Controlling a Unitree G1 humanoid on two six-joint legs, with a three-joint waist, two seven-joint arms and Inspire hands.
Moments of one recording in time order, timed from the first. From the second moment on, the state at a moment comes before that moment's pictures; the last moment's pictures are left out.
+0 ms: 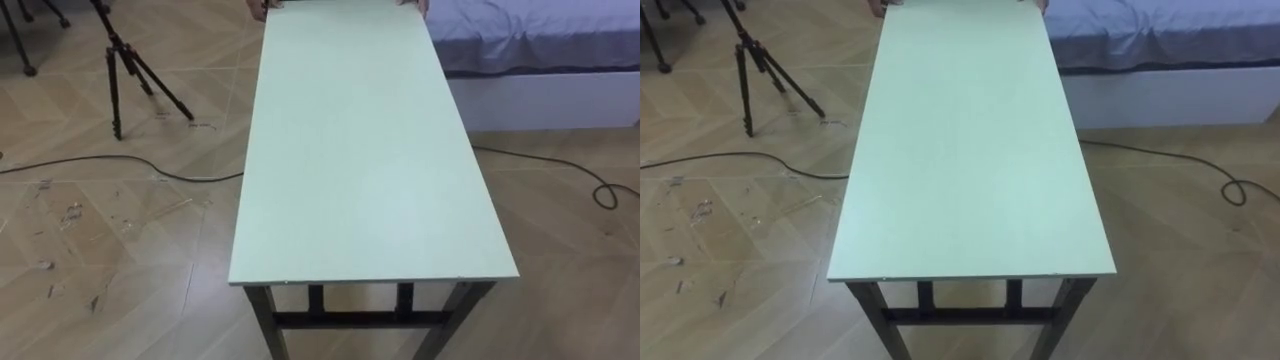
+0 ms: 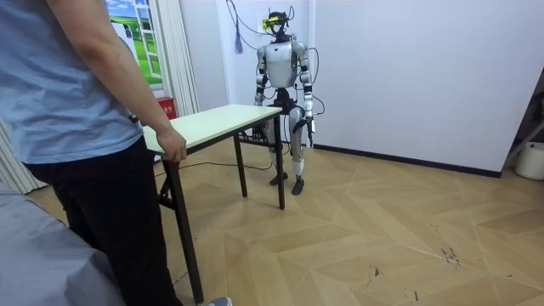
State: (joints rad) left arm 0.16 0.14 0.01 1.17 -0.39 -0.11 -0.02; right arm 0.08 -0.19 0.06 1.31 0.55 -0.03 0.26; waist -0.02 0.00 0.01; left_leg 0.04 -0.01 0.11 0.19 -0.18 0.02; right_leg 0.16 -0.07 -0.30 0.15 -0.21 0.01
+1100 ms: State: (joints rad) left arm 0.29 0.24 -0.43 0.38 -1.08 0.01 -0.35; right arm 0.30 -0.24 0.32 0.45 1.06 0.04 0.45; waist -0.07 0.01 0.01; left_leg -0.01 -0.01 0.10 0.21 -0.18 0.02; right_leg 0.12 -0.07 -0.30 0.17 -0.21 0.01
